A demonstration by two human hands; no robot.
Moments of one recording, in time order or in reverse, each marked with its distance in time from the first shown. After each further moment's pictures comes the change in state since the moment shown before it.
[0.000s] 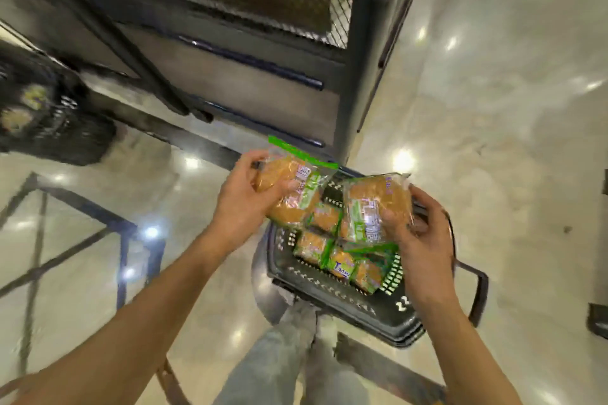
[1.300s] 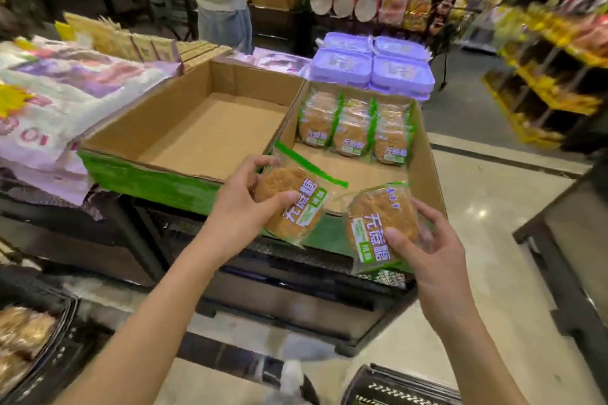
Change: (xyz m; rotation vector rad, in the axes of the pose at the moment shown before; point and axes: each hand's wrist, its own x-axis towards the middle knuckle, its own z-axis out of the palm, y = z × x) left_hand 0.200 0.332 -0.330 -0.040 -0.189 0.545; right_hand 0.041 -0.381 0.303 0.204 0.075 -0.419
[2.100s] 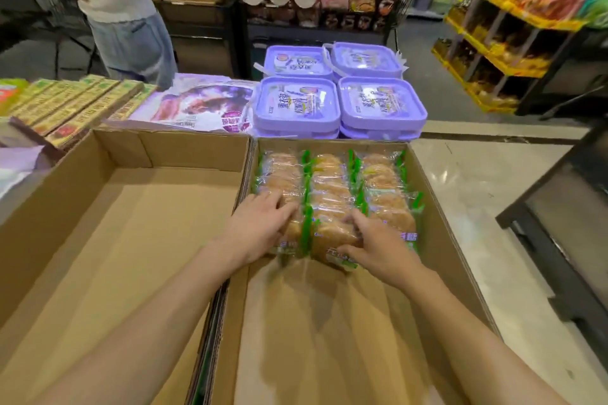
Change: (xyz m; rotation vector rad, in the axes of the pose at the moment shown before) left_hand 0.401 -0.090 0.083 1.334 -0.568 0.514; right_hand 0.374 0.080 0.041 -1.156 -0.371 -0.044
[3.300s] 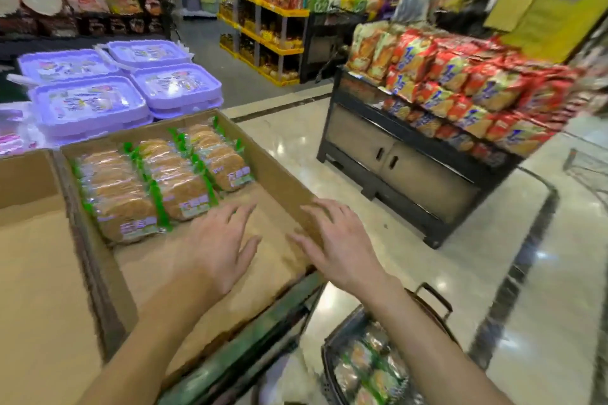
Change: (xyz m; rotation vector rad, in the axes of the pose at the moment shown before) left_hand -0.130 0.151 -0.034 -0.438 0.344 0.478; right_hand -0.281 -0.069 0.020 -0.359 0.570 0.424
